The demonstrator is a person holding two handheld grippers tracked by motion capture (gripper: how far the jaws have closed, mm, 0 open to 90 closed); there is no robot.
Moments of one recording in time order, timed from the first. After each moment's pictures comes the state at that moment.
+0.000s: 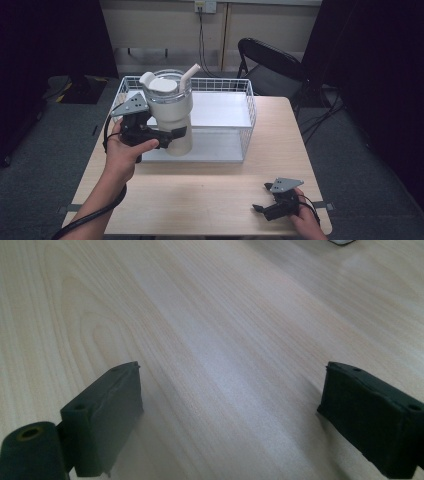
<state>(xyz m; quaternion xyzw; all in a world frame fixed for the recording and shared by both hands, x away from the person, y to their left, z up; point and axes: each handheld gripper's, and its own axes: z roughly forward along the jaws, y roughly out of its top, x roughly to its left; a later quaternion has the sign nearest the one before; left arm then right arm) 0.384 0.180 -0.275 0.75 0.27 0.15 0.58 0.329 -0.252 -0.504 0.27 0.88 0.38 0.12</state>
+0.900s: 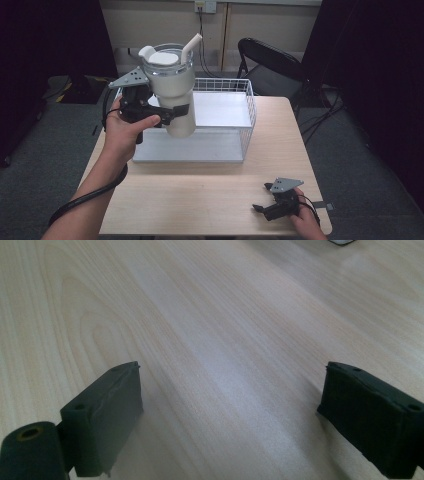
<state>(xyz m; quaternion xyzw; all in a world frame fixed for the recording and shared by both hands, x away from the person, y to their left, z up) 0.406 0.173 -0.229 0.75 0.27 0.16 0.59 0.329 -0.252 -0.504 0.27 0.88 0.38 0.12</state>
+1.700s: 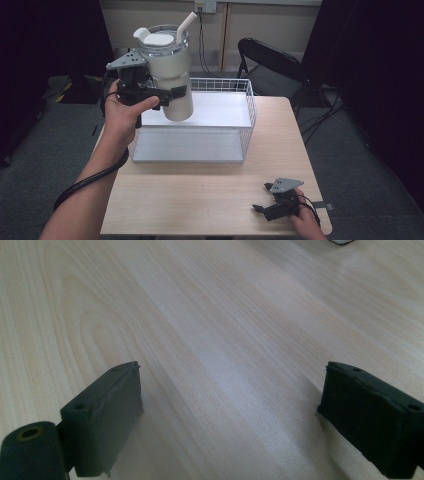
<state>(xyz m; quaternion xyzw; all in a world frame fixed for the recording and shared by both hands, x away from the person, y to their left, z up) 0.430 0.179 -0.209 0.73 0.29 0.18 0.59 0.328 -0.252 -0.504 0.27 0.88 0.38 0.12</state>
